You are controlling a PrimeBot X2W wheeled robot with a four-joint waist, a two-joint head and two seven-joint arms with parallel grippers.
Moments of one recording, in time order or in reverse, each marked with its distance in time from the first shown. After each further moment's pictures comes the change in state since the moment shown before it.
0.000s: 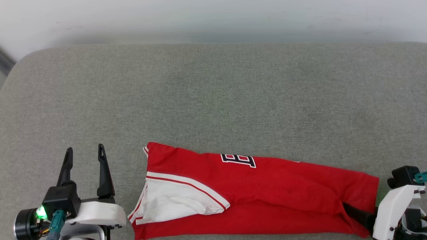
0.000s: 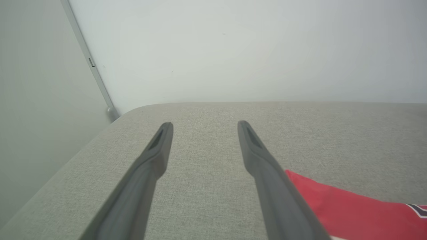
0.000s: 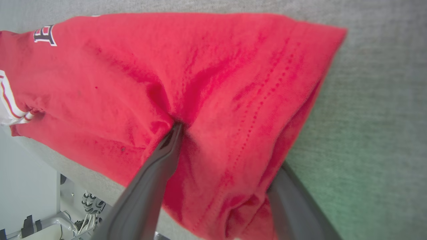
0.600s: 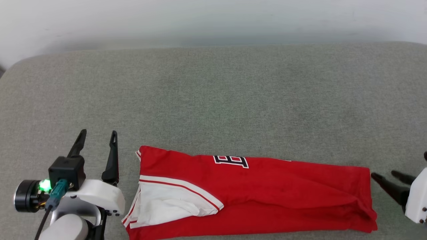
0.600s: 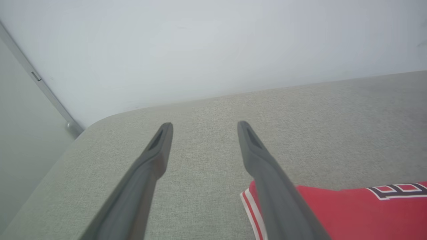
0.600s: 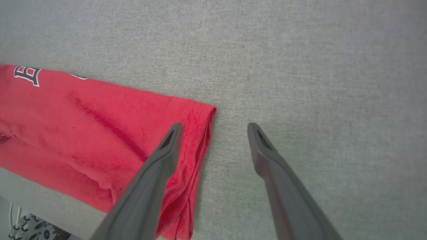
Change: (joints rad) left arm -0.267 0.411 -0.512 -0.021 -0.430 0.221 0.000; right arm -0.074 -0.150 -0.047 -0.044 -0.115 0.002 -0.086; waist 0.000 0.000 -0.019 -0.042
